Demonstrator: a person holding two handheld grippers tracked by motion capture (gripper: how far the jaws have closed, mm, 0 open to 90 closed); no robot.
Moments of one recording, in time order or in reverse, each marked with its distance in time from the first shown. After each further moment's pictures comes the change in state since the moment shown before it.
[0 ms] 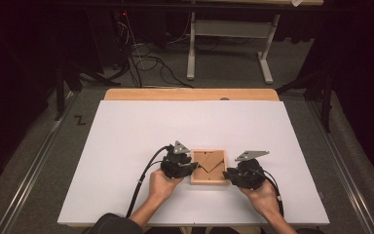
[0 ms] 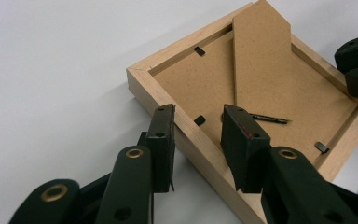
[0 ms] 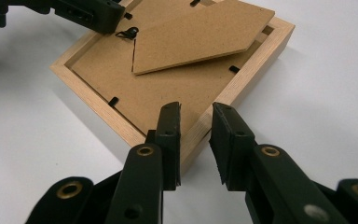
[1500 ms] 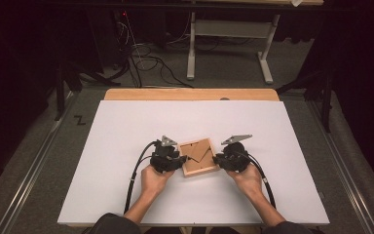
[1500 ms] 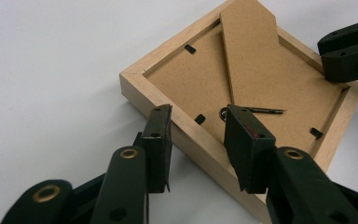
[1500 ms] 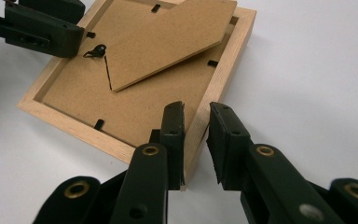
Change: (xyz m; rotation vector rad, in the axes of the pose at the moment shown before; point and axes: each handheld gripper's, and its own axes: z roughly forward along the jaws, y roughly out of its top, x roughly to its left) left arm 0.032 -0.003 -0.009 -0.018 0.066 -0.114; right arm -0.008 0.046 0.039 -0.001 -0.024 -0.002
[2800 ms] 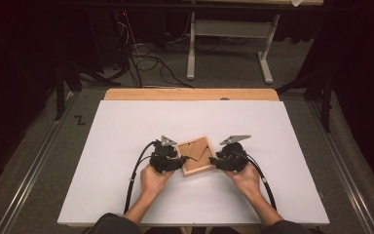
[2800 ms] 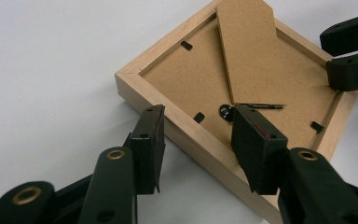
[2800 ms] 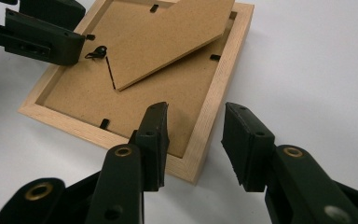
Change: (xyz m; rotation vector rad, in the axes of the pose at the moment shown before) left arm 0.001 0.000 -0.001 0.015 0.030 -0.015; right arm 0.002 0.001 0.005 -0.017 0.008 0.003
